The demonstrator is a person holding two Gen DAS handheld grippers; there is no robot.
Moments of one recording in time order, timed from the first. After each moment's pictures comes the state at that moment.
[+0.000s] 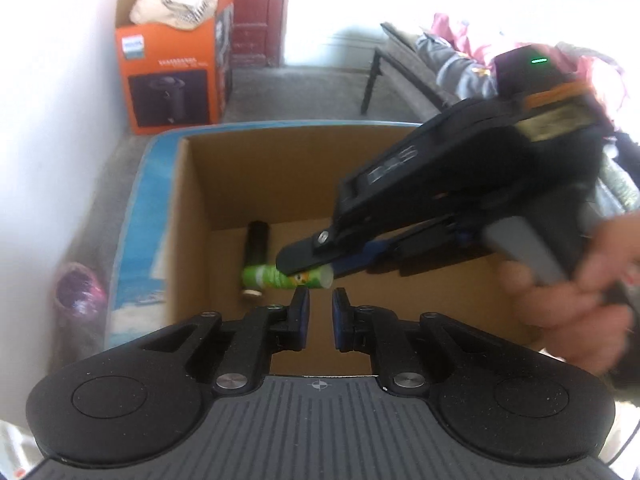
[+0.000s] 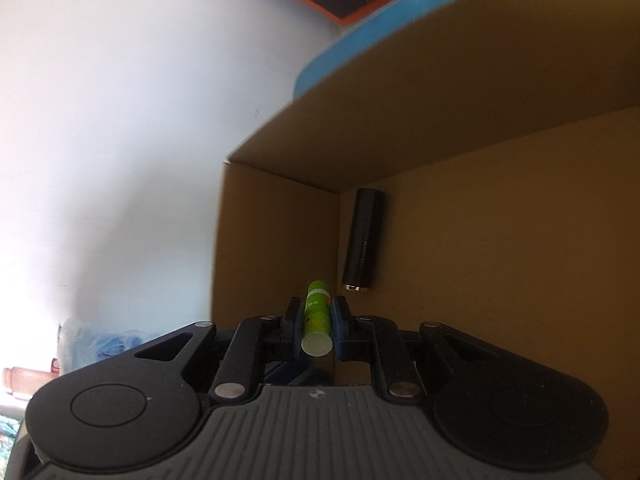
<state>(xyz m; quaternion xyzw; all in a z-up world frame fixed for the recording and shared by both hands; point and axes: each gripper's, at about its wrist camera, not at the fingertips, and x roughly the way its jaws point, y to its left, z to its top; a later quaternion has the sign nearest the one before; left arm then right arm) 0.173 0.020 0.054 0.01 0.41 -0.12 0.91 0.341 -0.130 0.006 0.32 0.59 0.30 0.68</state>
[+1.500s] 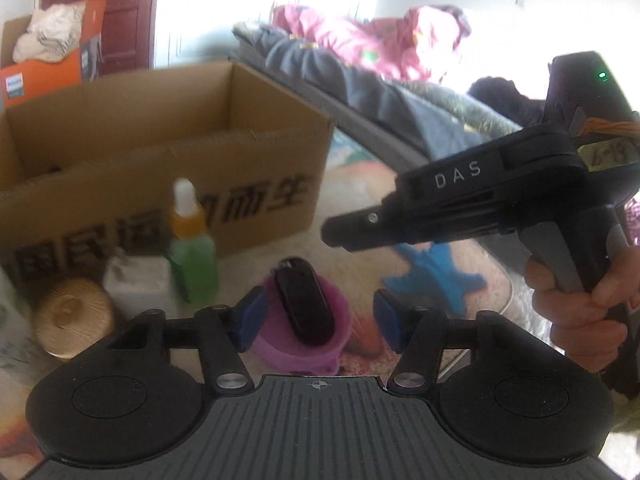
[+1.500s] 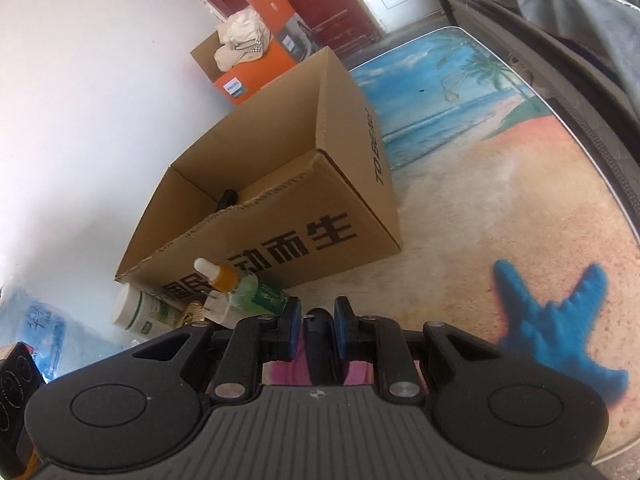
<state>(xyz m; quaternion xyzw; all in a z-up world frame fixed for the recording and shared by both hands) 0.062 -0.114 -0.002 0.02 0.37 -0.29 0.88 0.099 -0.309 0.013 0.27 0.43 0.17 0.85</state>
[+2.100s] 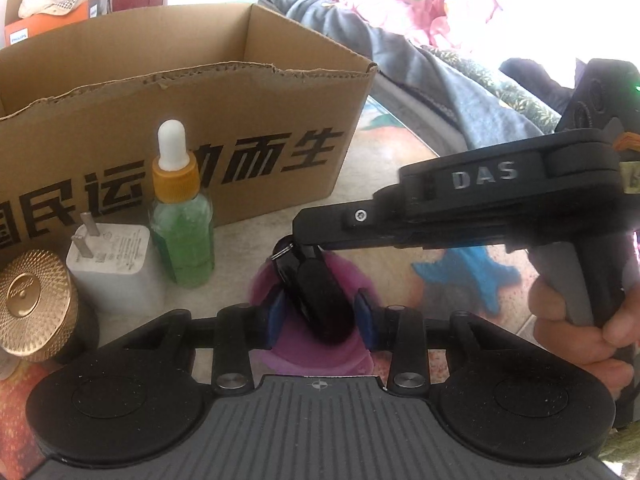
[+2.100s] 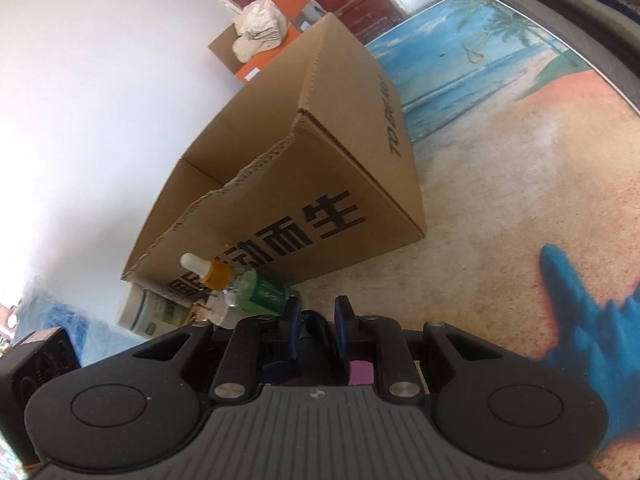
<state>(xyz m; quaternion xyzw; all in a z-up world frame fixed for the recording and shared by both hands) 0.086 -0.120 -0.026 0.01 0.42 -0.28 0.86 0.118 -0.306 -0.010 0.31 0.43 0.23 0.82</state>
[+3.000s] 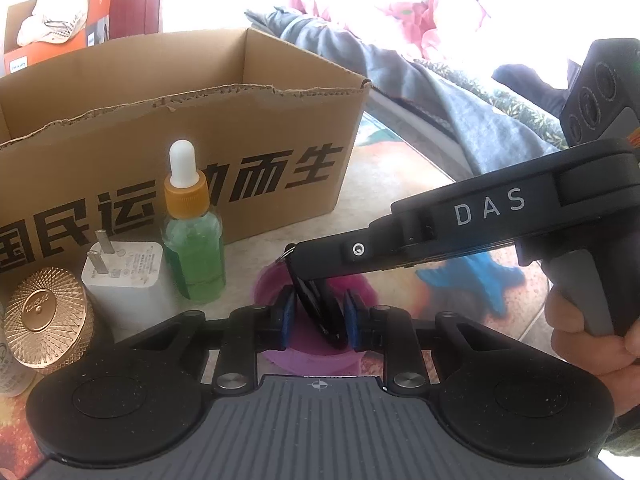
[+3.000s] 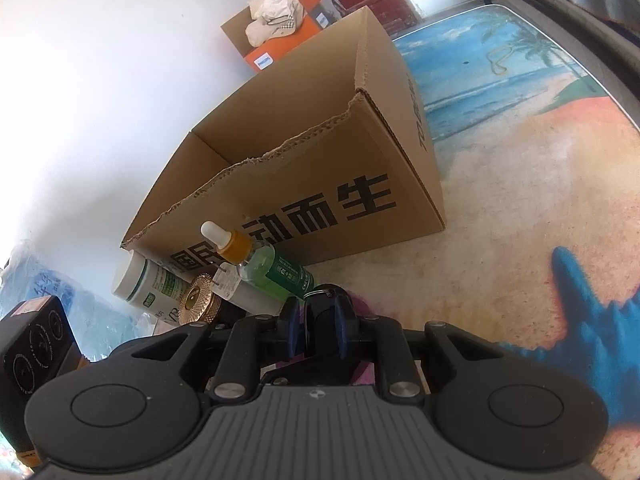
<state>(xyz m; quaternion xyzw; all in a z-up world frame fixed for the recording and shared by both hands) 0.075 -0.117 -0.024 0.02 0.39 -0.28 0.88 0.107 -0.285 0.003 0.26 0.43 0.23 0.83</state>
